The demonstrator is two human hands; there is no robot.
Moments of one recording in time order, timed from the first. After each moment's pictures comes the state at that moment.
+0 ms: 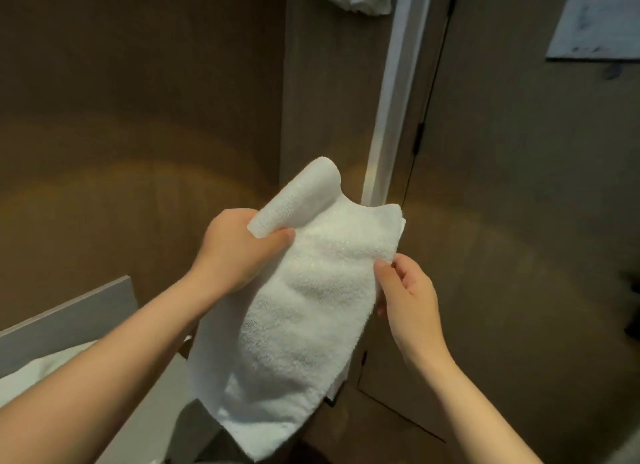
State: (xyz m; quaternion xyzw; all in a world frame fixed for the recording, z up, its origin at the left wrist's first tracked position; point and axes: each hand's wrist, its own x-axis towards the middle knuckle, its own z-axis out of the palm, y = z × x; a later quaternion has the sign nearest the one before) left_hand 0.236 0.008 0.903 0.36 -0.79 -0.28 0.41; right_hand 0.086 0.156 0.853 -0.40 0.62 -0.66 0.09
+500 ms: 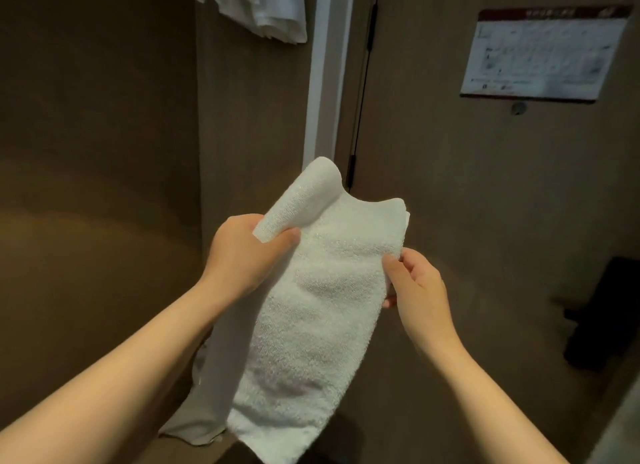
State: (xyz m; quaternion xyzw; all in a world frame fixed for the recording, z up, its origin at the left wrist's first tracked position) left_hand 0.049 -0.027 0.929 0.25 -0.80 -0.29 0.46; right_hand -0.087 0.142 0.891 -0.36 0.65 -0.66 0.00
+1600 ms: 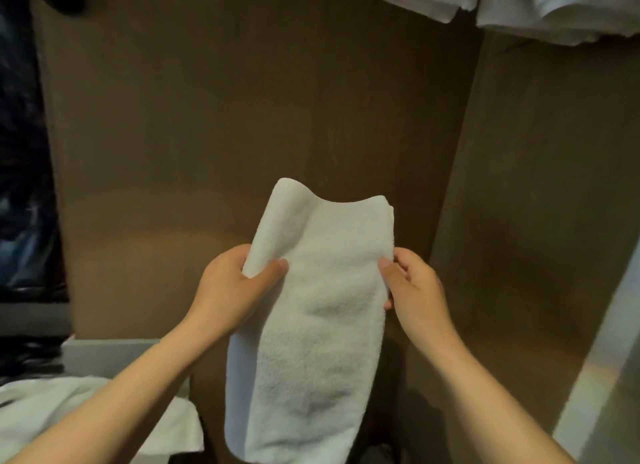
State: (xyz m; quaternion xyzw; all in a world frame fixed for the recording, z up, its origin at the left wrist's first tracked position) left_hand 0.069 -0.177 0.932 0.62 -0.56 -0.04 0.55; right_hand -0.152 -0.232 0.933 -0.70 0.39 -0.54 0.27
